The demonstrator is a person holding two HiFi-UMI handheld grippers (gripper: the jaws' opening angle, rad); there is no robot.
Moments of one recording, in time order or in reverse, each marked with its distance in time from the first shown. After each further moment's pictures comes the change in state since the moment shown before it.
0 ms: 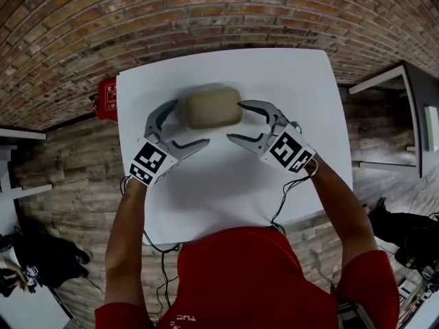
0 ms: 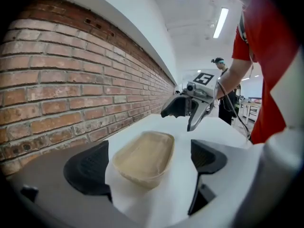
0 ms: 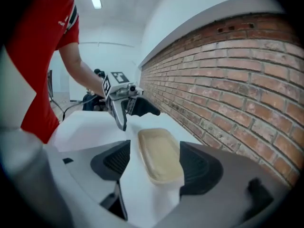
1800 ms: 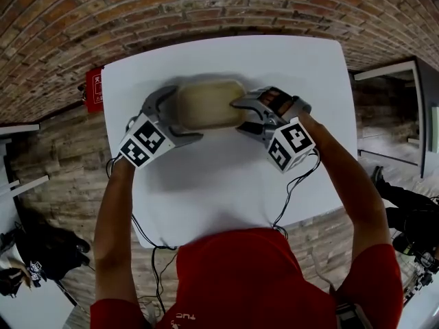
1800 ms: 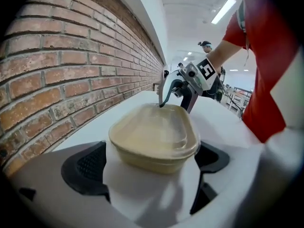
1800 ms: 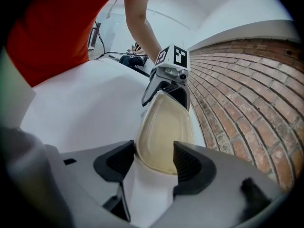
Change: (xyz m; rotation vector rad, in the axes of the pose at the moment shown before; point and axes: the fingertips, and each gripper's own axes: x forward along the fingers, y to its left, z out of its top) left arm 0.056 0.036 -0.055 0.059 0.262 -0.188; right arm 0.046 -0.018 -0.070 -0.580 0.200 0.169
